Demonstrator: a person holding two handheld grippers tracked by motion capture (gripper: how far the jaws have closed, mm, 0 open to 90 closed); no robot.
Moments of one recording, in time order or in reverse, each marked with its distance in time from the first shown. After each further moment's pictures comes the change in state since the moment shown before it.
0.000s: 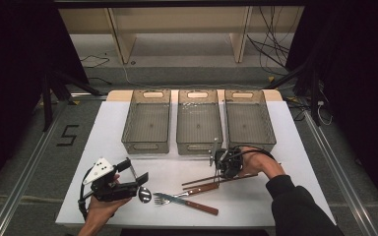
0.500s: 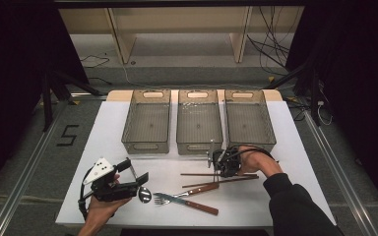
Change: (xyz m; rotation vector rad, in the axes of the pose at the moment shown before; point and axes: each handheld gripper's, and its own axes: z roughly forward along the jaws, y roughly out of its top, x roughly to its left) left arm 0.000 0.000 0.000 0.002 -0.001 0.002; right arm 0.001 0.006 0.000 0.045 0.003 -0.039
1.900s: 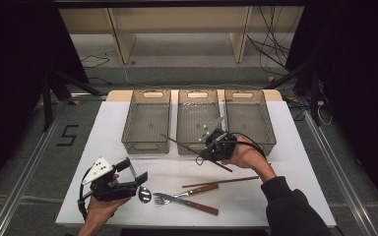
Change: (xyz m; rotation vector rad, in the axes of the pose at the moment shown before) left arm 0.001 0.000 -0.001 -0.008 0.009 -0.006; right arm 0.000 0.021 -0.066 -0.477 -0.087 0.265
